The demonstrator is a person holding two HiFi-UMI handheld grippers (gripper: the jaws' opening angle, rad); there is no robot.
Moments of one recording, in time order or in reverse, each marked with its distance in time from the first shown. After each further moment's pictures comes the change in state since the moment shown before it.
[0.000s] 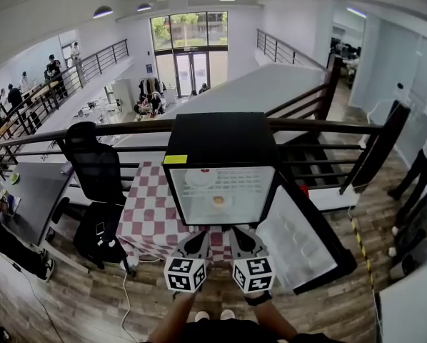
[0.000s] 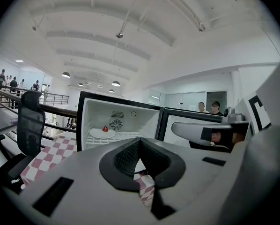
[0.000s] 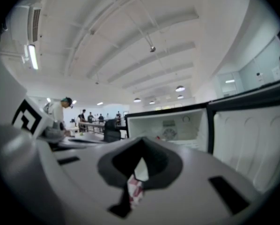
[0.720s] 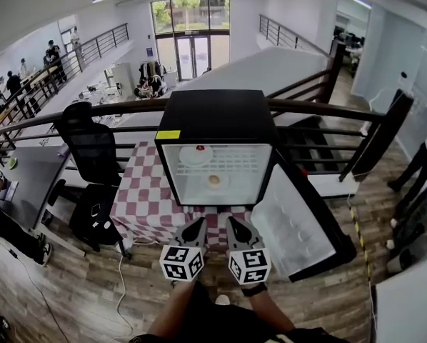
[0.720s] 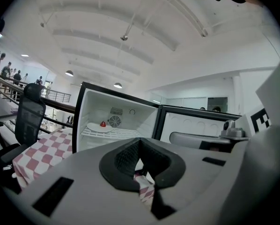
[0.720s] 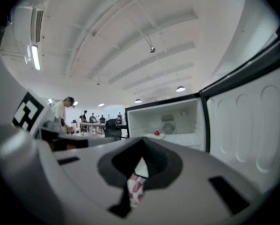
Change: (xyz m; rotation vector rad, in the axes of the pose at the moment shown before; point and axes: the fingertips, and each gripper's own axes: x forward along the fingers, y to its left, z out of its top) left arm 0.003 -0.016 -0.030 -0.056 -0.050 -0.005; right arm -0.015 -0.009 -0.042 0.004 -0.024 0.015
